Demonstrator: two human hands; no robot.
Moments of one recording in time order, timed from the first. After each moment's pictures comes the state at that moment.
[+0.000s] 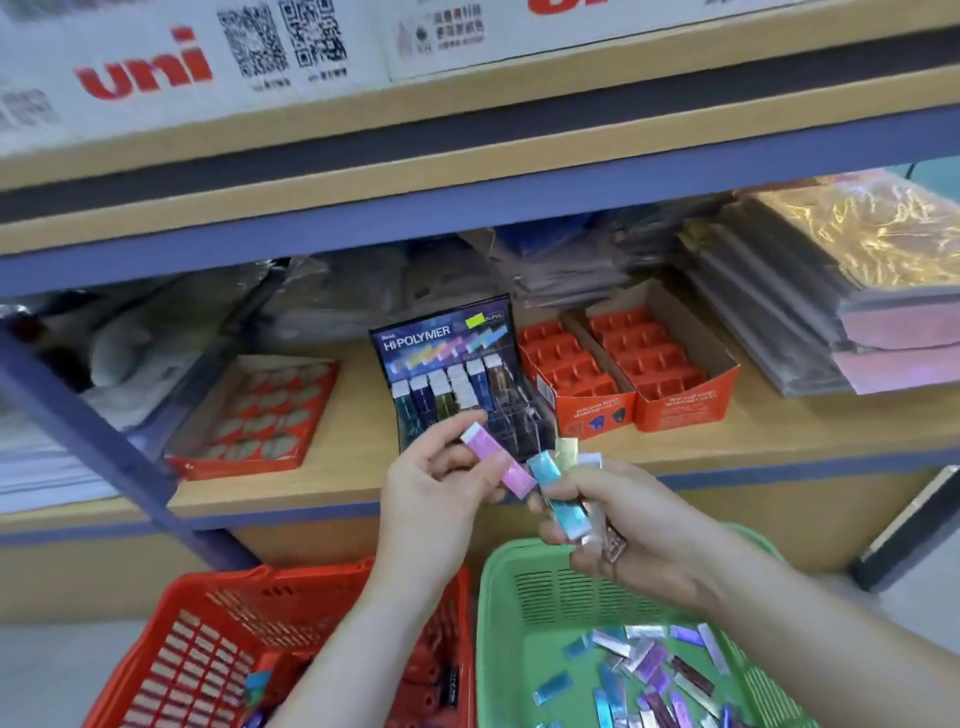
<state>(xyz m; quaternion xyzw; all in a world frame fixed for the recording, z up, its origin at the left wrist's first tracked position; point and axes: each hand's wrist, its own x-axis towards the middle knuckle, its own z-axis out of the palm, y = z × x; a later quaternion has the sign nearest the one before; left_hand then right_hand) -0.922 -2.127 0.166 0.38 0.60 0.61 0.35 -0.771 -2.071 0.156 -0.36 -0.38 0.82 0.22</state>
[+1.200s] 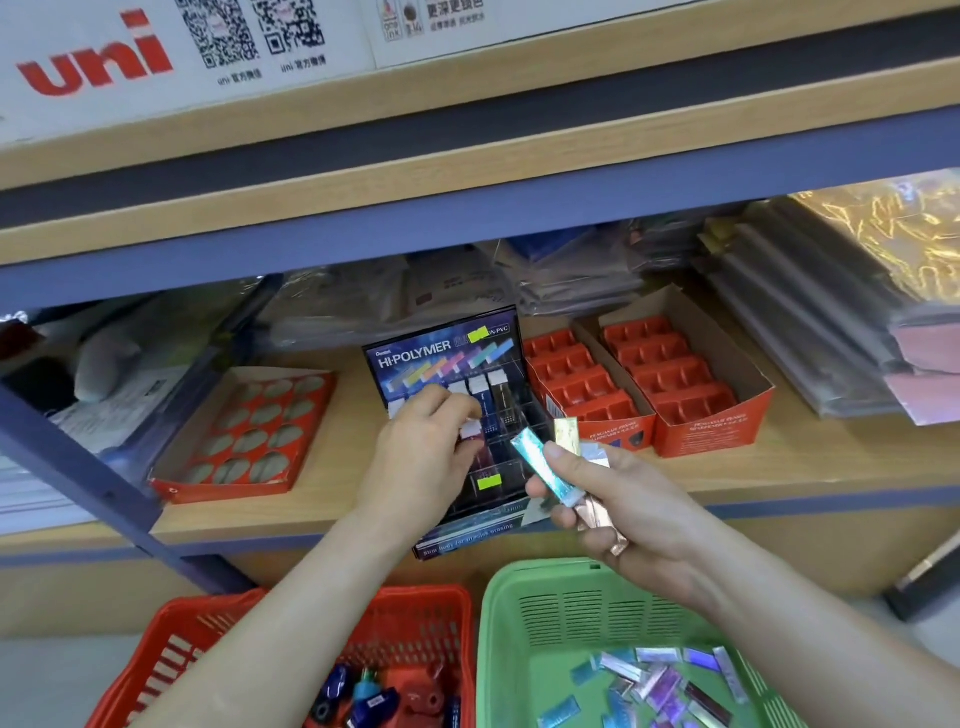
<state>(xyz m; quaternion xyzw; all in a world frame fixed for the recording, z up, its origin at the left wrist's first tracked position) -0.983 -2.051 0.151 0.68 0.67 0.26 -0.10 -0.789 -2.028 0.147 -0.38 -0.38 0.79 0.28</state>
